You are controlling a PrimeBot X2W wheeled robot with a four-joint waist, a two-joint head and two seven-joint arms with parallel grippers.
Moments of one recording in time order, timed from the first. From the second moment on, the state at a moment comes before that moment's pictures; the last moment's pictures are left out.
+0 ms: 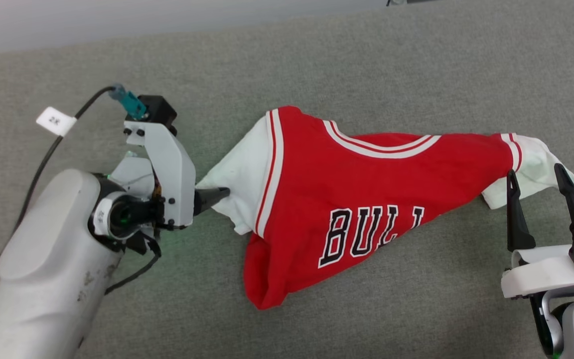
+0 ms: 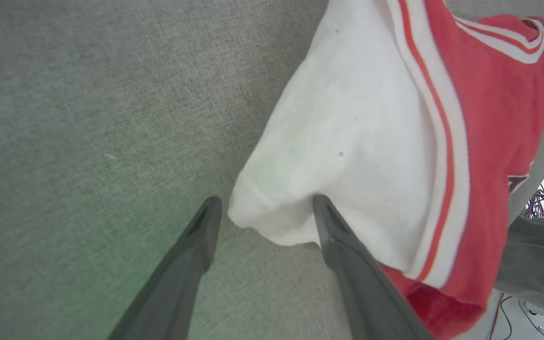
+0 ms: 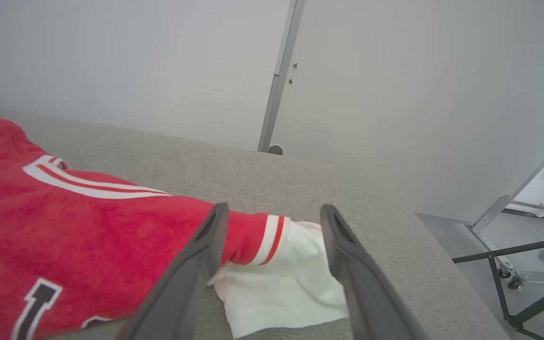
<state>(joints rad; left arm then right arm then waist) -0.77 0.44 -0.48 0.35 -0.93 0.00 0.94 -0.24 -0.09 -0.12 0.15 -0.10 0.13 -0.26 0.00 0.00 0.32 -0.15</state>
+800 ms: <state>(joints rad) -0.83 0.45 -0.49 0.52 -0.92 -0.04 0.90 -0.26 -0.08 -0.15 0.15 -0.10 0.13 -0.26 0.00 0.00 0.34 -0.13</state>
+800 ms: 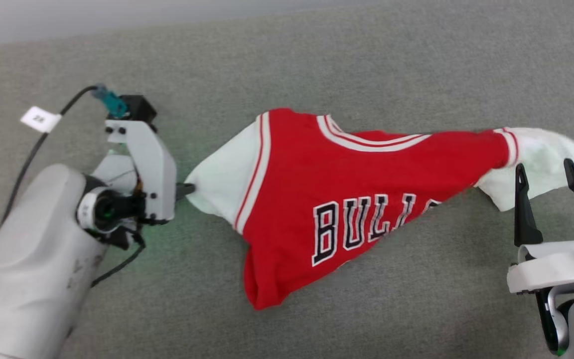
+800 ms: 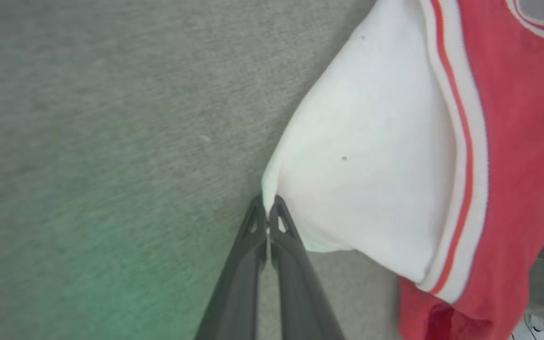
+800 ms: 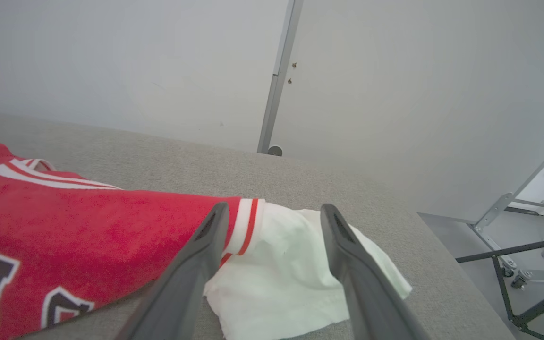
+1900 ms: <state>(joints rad) -0.57 0.63 -0.45 0.29 -0.91 0.03 0.83 -0.20 -0.11 -0.12 0.22 -0.10 0.13 -0.26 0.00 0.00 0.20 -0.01</state>
